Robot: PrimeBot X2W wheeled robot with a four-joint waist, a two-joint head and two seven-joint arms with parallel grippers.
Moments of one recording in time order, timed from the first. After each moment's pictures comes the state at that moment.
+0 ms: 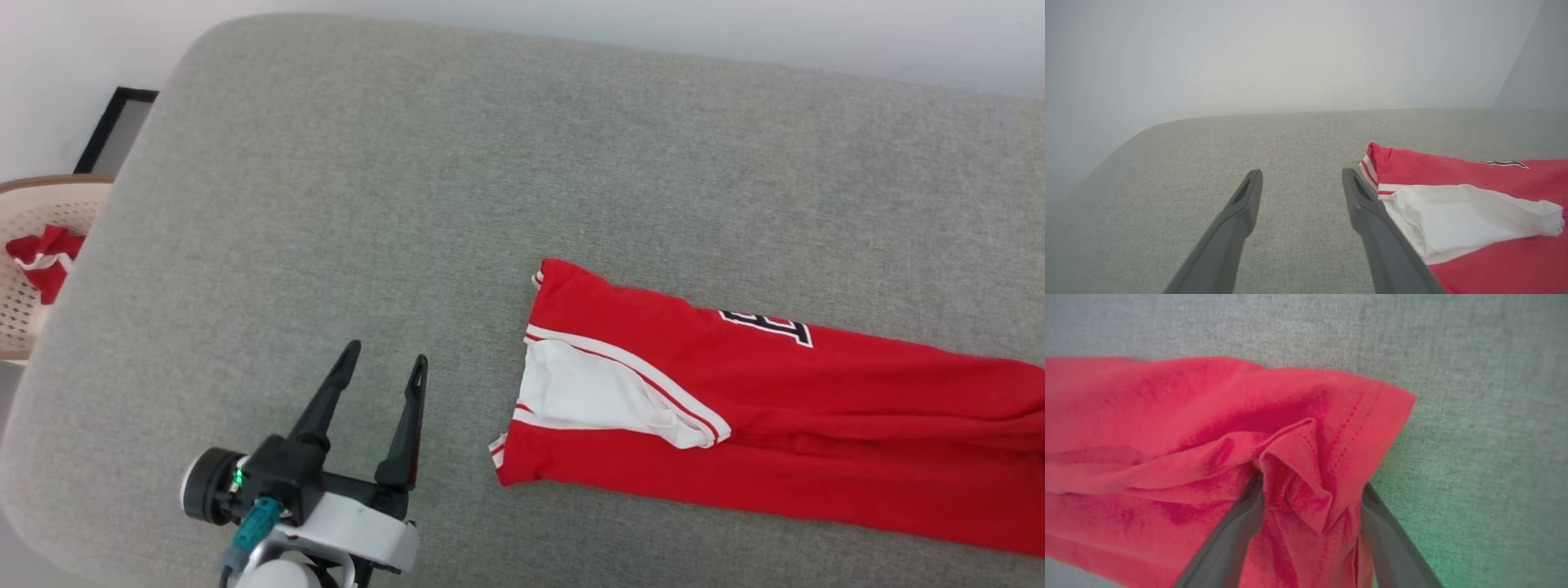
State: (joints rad) left arm -0.14 0.17 -0.18 0.12 -0.18 -0.08 -0.26; right arm -0.18 -0.80 0.17 0.31 1.03 0.12 0.57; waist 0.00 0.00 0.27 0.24
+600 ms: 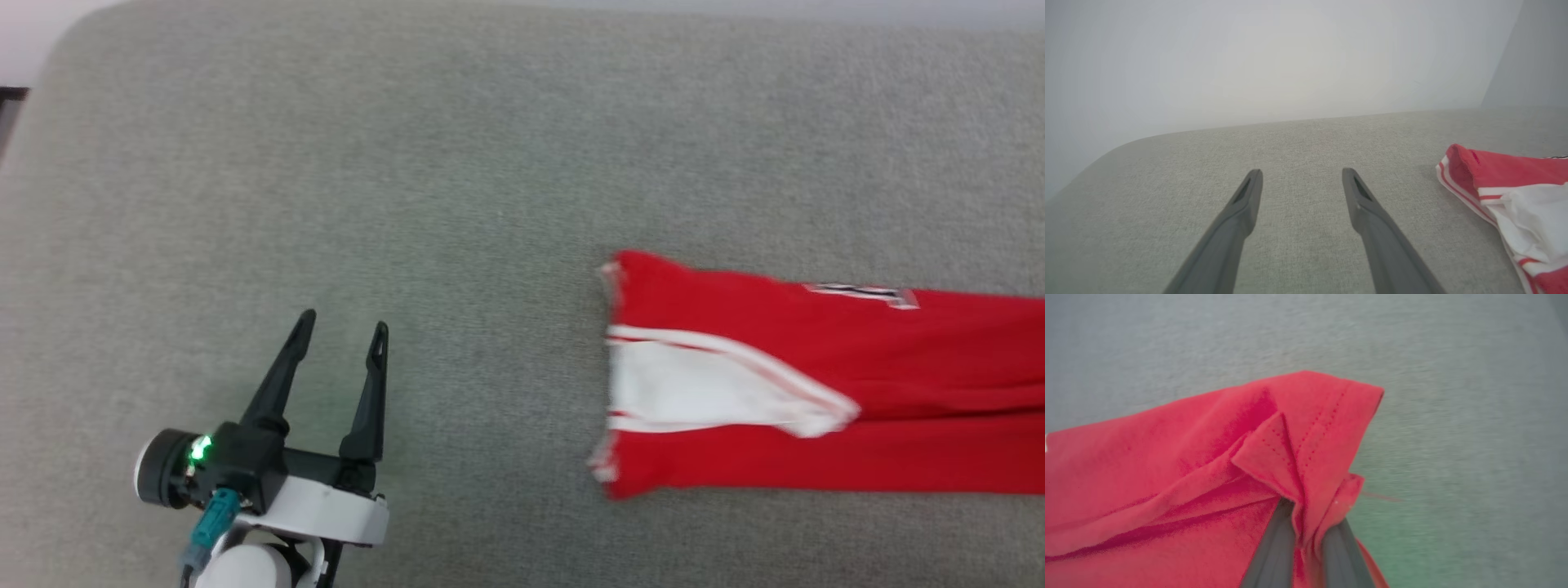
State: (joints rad) left arm -0.14 0.12 -0.06 0.05 -0.09 -0.12 -0.26; right arm -0.22 -0.78 -0.08 0.36 0.92 0.13 0.49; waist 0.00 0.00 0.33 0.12
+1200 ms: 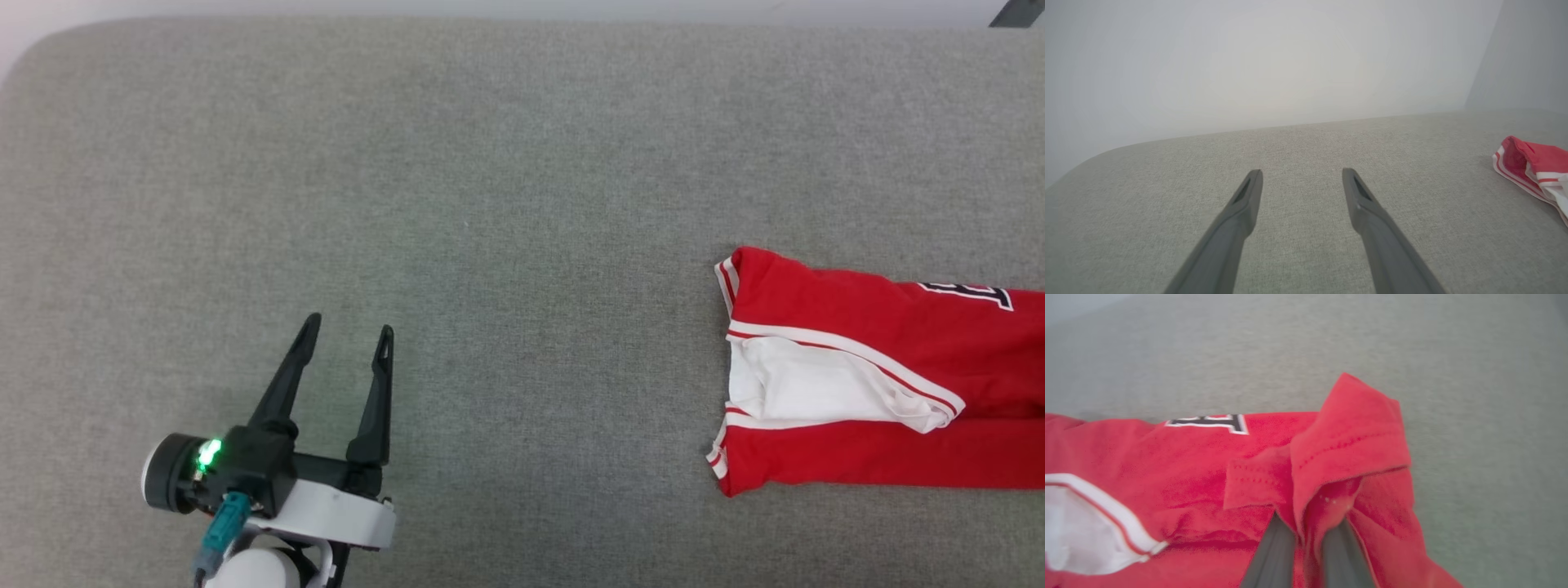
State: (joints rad) left arm -0.14 0.09 -0.05 0.05 -0.05 -0.12 -0.26; right arm -0.22 -0.76 -0.05 0.24 0.95 0.13 0.49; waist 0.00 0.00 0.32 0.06
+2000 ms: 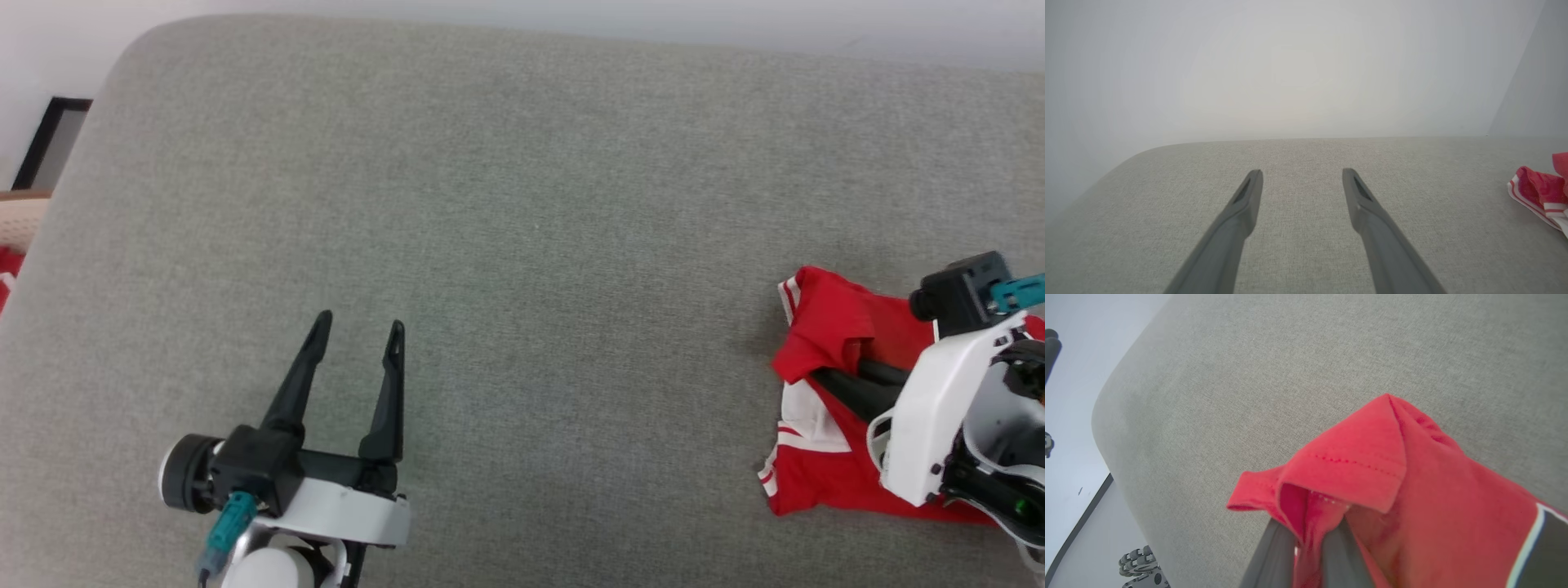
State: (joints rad) left arm -0.14 0.06 -0.05 0.04 -0.08 -0.12 -0.26; right arm -0.37 -0.57 0.35 -0.09 0.86 0.13 0.64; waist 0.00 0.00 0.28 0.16
